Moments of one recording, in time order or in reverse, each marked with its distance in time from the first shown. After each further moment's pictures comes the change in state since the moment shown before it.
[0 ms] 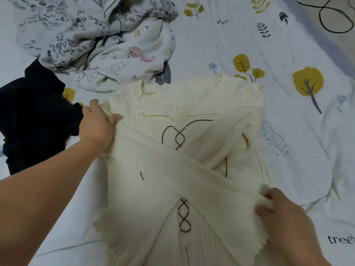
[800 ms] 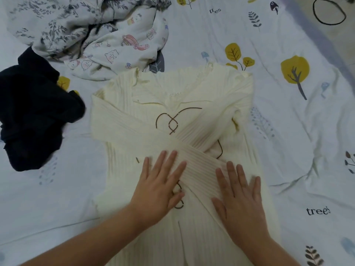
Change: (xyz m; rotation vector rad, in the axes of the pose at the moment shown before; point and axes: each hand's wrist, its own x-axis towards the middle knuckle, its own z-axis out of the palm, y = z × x) left_hand -0.196 -0.010 0.057 0.310 -0.253 0.942; right_hand -0.009 0.023 0.077 -0.330 0.355 -0.661
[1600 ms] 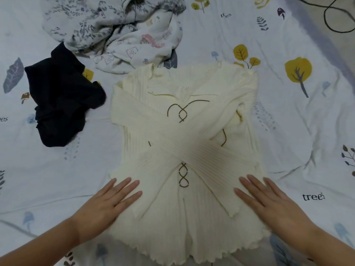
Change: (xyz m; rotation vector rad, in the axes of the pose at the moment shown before) left_hand -0.144 -0.075 -0.012 0.244 -0.208 0.210; right_hand -0.044 0.088 -0.020 -0.287 -0.092 -0.578
